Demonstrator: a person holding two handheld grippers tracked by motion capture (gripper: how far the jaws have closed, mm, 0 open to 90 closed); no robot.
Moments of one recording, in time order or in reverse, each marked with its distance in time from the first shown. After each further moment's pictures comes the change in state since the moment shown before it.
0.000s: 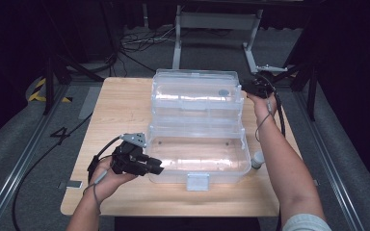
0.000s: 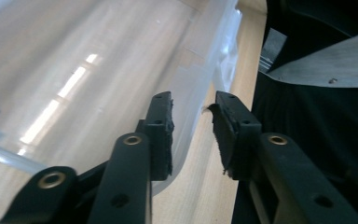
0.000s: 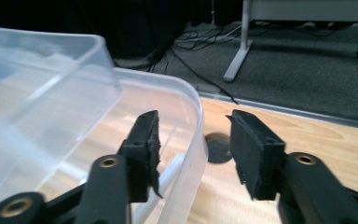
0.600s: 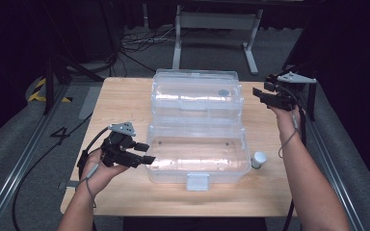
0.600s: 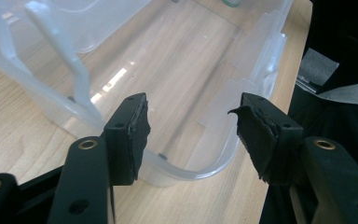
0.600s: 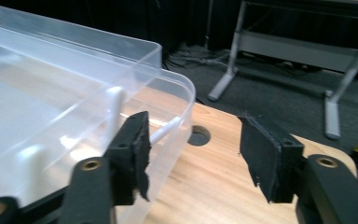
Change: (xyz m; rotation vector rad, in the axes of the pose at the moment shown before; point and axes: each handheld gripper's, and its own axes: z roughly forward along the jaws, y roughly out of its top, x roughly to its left) left arm 0.014 0.000 -0.028 -0.048 0.137 -0.069; right arm 0.013 -0.013 -0.102 -0.086 -0.032 -0.167
